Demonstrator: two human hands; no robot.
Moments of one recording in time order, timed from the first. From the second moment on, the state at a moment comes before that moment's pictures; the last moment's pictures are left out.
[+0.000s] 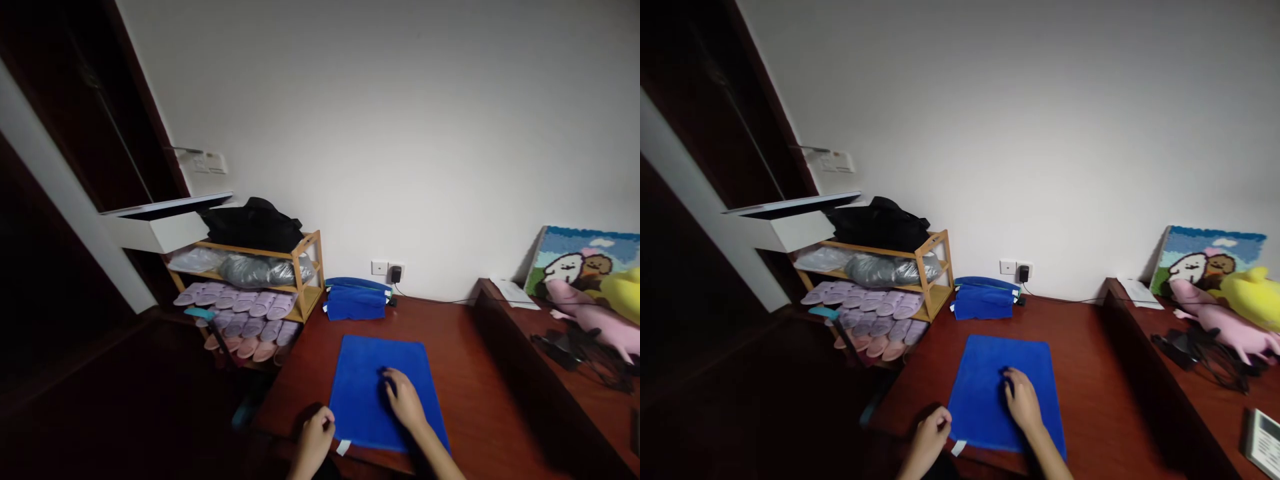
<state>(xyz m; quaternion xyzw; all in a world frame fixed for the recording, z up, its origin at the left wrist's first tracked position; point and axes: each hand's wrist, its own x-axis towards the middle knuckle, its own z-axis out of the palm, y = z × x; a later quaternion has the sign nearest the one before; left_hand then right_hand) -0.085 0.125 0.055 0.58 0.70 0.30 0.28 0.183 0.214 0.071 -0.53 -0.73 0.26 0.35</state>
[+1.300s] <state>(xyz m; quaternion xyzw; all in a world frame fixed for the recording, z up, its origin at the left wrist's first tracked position) -0.018 0.182 0.031 0.77 0.62 0.11 0.03 0.259 0.229 0.053 -0.71 -0.69 0.08 0.11</state>
